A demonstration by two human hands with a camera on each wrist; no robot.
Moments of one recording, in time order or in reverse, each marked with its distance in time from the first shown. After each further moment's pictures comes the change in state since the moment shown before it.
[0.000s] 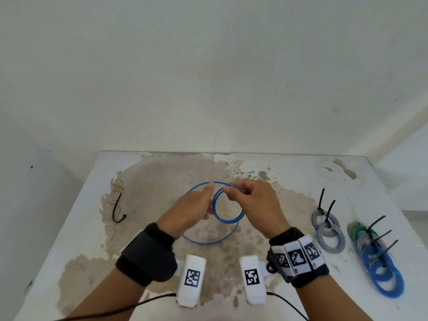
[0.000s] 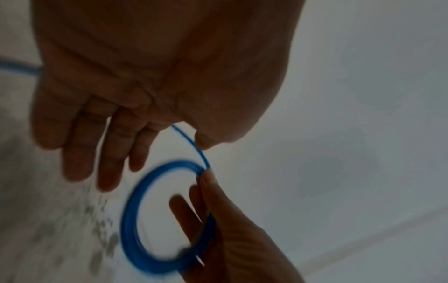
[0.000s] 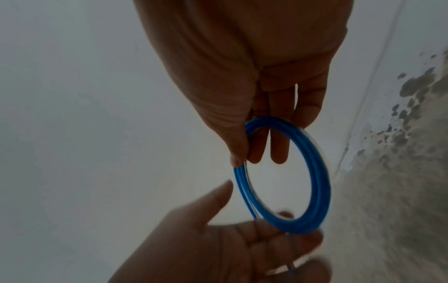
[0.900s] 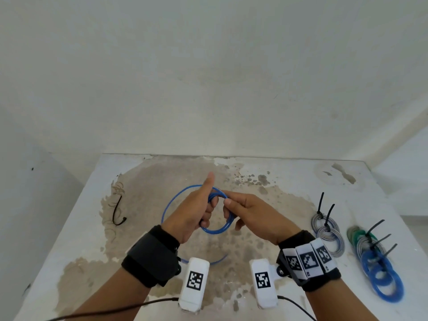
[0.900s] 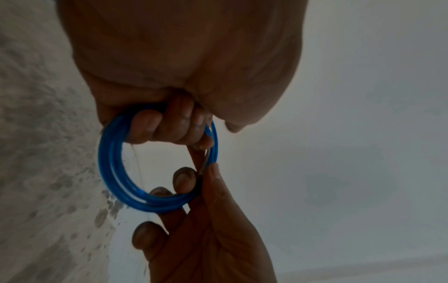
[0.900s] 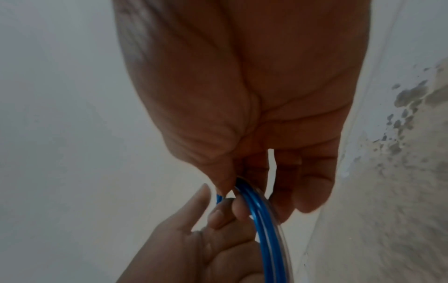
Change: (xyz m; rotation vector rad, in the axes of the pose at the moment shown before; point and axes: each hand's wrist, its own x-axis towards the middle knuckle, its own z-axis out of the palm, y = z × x) left_hand -0.001 -0.002 0.000 -0.422 -0.134 -0.012; right_hand -0.006 -0.010 -0.008 -0.027 -0.501 0.052
